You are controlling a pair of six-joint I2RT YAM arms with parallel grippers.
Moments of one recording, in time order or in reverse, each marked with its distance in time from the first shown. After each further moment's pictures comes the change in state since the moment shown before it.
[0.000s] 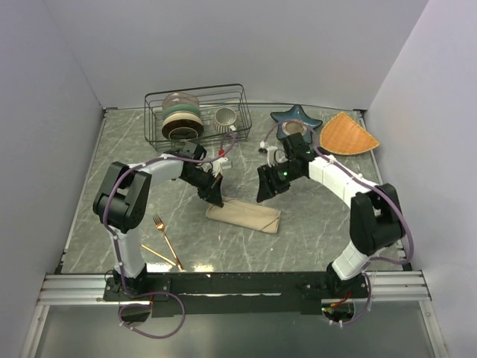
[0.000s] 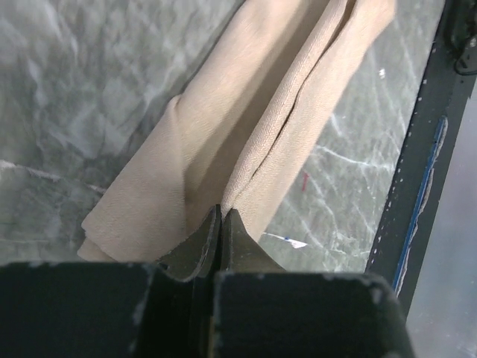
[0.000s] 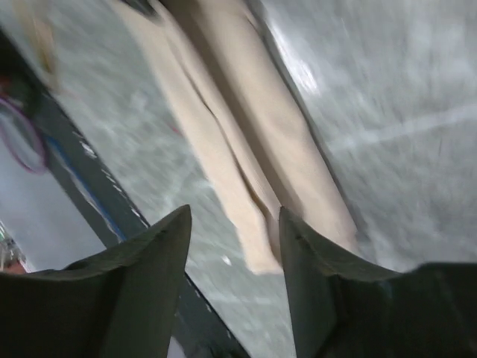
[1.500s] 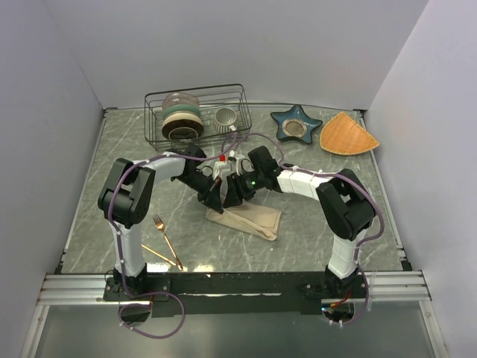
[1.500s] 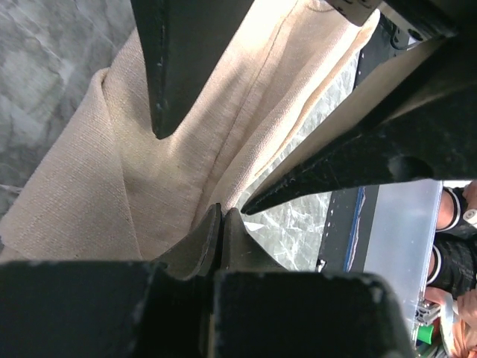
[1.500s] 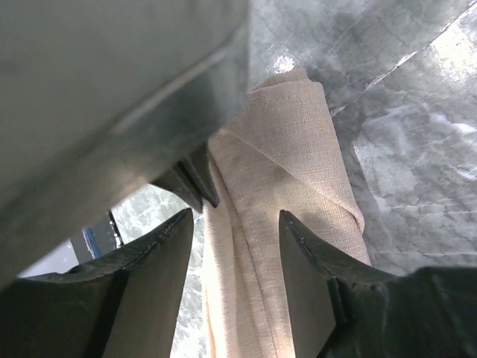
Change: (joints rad) left arm 0.012 0.043 0.043 -0.173 0.139 0.103; right arm 0.226 0.193 -0.056 0.586 -0.072 0.266
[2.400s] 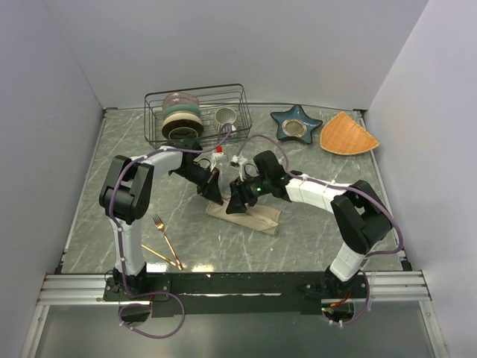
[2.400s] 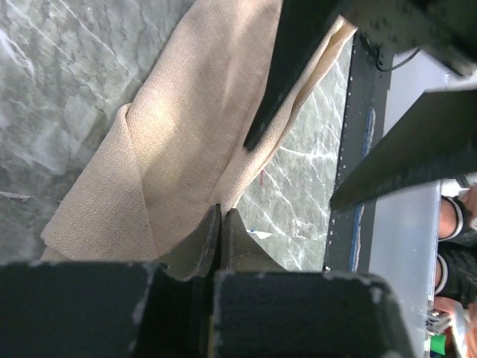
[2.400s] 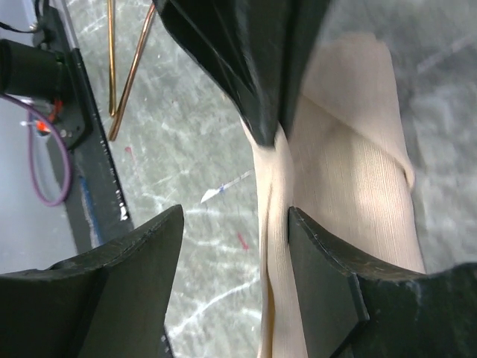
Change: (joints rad) left arm 0.039 0.042 0.087 -0.042 0.065 0.057; right arm 0.011 -0.165 -0.140 0.061 -0.018 -0.060
